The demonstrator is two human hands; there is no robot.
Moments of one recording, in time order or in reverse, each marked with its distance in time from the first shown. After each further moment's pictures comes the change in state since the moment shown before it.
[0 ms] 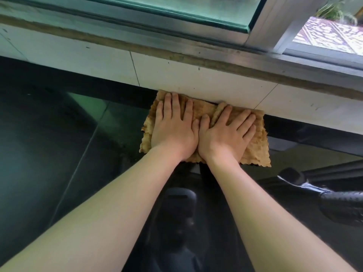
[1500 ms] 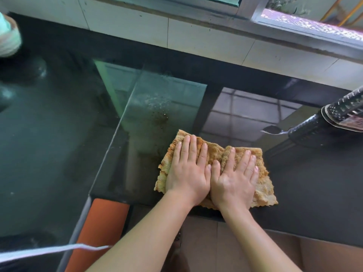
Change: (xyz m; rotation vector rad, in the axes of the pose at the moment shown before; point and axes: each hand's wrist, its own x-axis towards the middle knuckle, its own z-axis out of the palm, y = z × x) left_hand -0.361 -0.008 0.038 -0.067 -0.039 0.209; right_hand -0.354 0.122 0.034 -0.043 -0.026 0.034
